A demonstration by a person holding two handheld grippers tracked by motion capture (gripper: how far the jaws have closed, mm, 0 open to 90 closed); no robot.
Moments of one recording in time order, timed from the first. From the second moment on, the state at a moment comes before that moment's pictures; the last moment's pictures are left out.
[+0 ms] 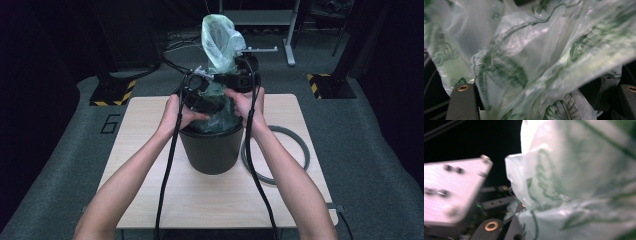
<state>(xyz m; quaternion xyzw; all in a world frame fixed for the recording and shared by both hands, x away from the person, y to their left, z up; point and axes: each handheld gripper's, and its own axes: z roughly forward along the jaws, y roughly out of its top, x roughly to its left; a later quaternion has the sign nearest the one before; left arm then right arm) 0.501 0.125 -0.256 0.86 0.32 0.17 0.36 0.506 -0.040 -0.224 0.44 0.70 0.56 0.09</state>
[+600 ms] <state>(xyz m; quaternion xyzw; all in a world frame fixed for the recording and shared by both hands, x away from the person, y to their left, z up) 0.520 0.144 -0.257 0.85 0.35 0.18 0.36 0.502 -0.040 -0.235 0.42 0.75 0.49 0.13</state>
